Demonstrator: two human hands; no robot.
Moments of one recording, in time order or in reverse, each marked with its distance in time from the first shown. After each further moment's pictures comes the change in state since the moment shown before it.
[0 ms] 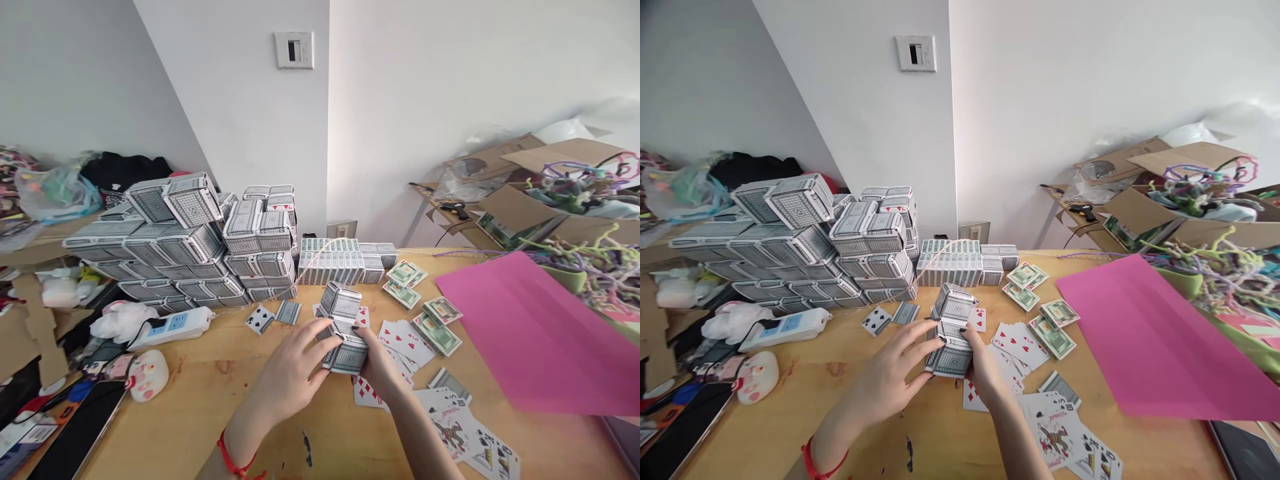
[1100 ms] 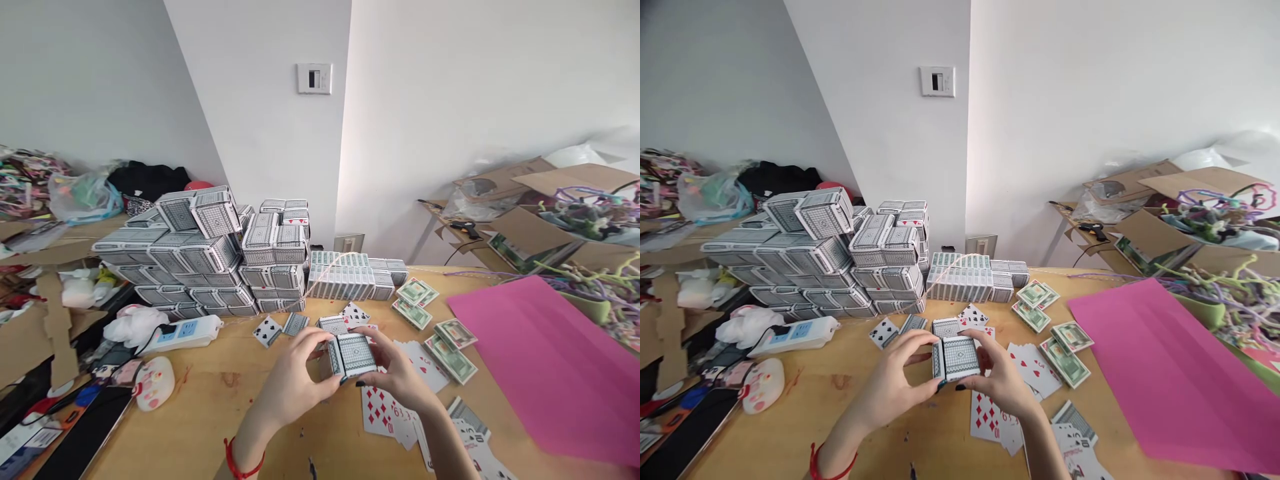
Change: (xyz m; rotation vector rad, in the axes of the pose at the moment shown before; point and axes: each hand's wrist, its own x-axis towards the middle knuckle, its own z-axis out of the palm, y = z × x) left_hand 0.008 -0.005 -0.009 -0.497 0.130 -0.294; right_hand -0.009 -0.038 -0.012 -0.866 -0.321 -0.449
